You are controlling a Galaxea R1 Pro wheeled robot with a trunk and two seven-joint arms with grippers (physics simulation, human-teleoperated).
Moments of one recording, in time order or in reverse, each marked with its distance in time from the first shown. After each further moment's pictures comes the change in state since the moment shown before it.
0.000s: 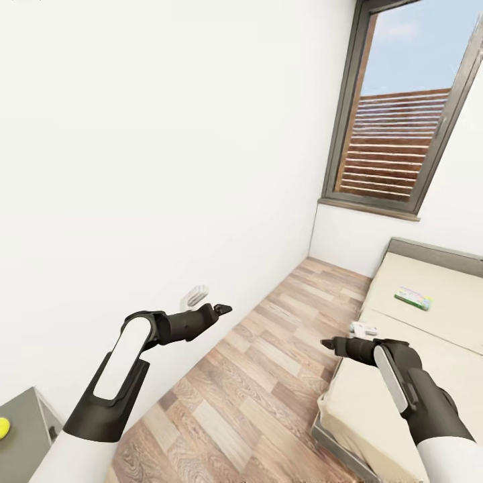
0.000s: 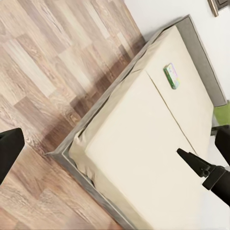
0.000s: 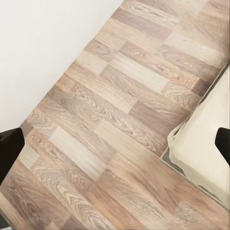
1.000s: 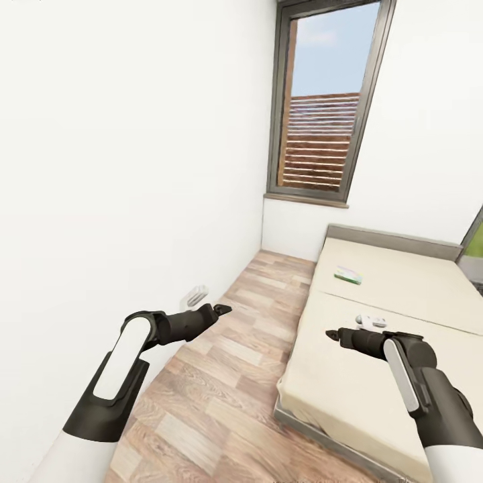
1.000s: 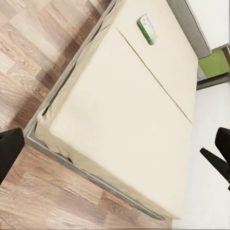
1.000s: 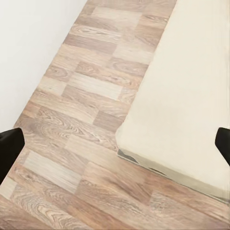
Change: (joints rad) left arm 0.000 0.001 0.000 0.001 0.001 0.000 0.001; right arm 0.027 0.007 -0.052 -0.183 0.002 0.109 -0.001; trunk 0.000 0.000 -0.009
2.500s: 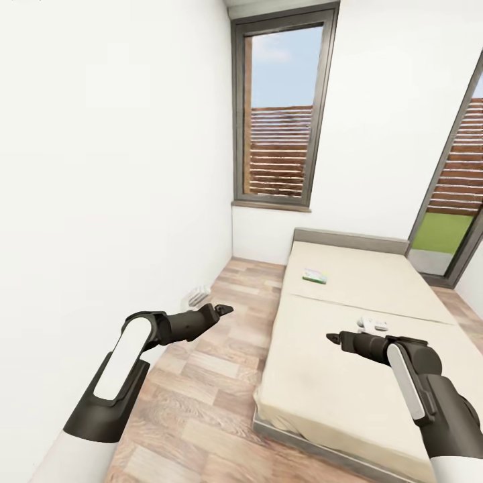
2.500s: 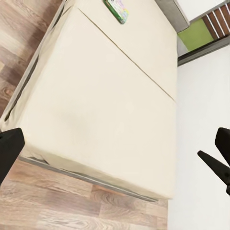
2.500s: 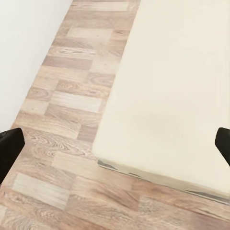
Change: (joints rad) left arm 0.000 0.001 -0.007 0.000 -0.002 0.002 -0.015; right arm 0.035 -0.006 -0.003 -0.041 -0.027 0.007 0.004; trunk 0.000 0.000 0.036
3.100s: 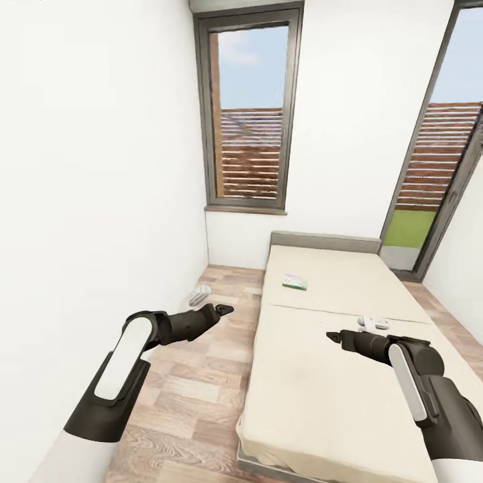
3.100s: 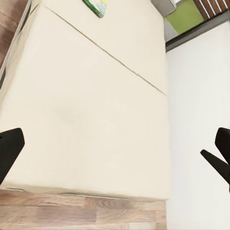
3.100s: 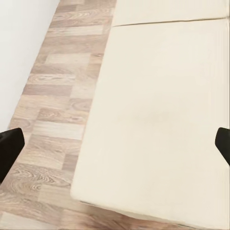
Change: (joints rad) left arm -0.002 -0.001 -0.004 0.000 0.000 0.000 -0.001; right arm 0.008 0.000 -0.003 -0.028 -0.006 0.001 0.000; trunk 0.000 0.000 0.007
